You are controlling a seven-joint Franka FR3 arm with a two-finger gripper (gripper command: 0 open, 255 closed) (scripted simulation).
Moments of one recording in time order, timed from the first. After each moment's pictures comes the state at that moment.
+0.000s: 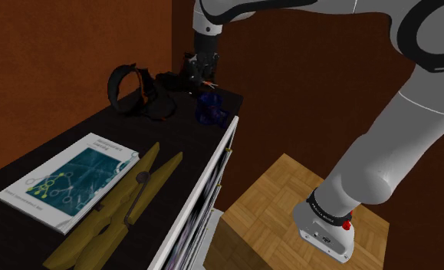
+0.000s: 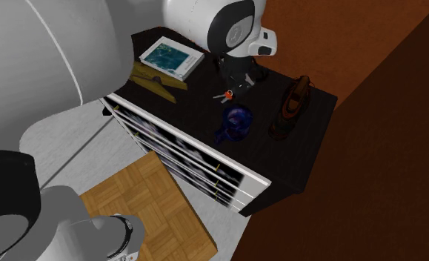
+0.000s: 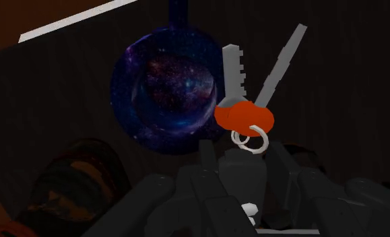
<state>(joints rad) 0.05 0.04 0.13 -1.84 -0.04 1.89 0.14</state>
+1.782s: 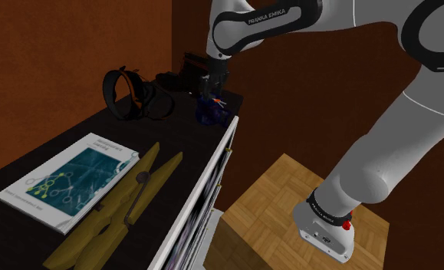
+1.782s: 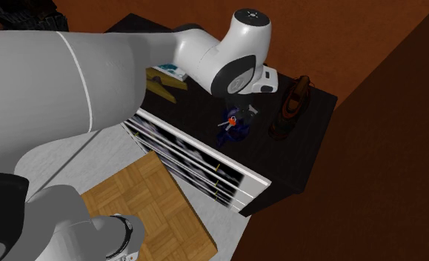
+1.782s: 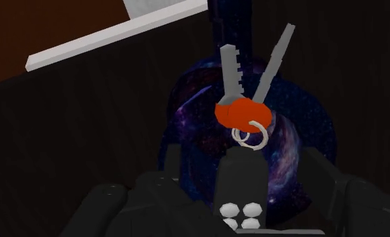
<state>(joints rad) 0.00 0.00 0.08 -2.07 -0.03 2.08 0.06</state>
